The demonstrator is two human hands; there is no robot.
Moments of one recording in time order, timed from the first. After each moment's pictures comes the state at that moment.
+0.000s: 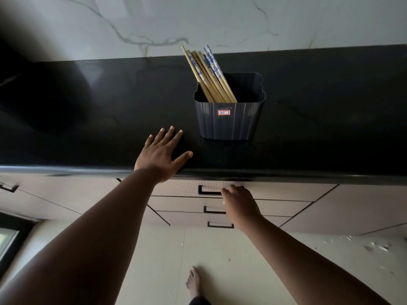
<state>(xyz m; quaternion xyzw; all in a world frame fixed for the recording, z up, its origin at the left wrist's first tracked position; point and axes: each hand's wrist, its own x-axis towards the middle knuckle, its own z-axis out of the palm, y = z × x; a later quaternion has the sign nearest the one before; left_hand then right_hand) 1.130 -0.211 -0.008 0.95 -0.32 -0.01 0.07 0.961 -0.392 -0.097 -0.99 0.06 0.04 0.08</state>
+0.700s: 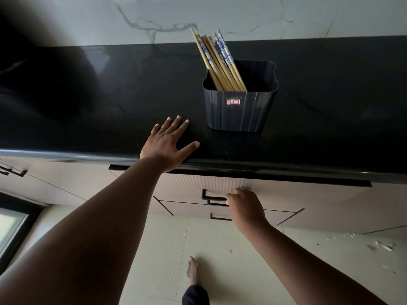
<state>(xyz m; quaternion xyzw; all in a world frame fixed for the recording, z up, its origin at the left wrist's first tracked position) 1.129 -0.210 -0.002 0.95 -0.31 0.00 0.09 0.945 -0.379 -0.096 -0.99 0.06 0.07 0.07</state>
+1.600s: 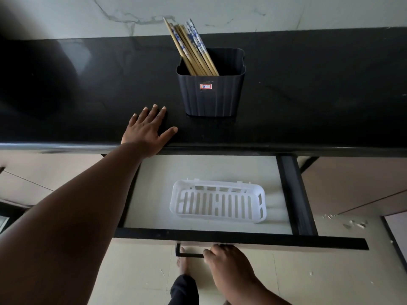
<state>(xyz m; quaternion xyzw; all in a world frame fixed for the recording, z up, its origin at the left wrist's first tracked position) 1.122 -0.215 -0.004 0.96 -0.28 0.01 0.03 0.786 -0.315 -0.078 -0.98 -0.02 0.08 0.18</state>
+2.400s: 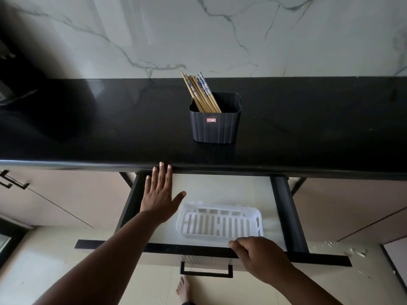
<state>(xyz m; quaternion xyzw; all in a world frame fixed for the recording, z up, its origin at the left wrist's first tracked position) 1.004 -0.177 -0.039 0.97 -0.25 -0.02 0.06 0.776 -0.385 -0.024 -0.96 0.09 0.08 0.27</state>
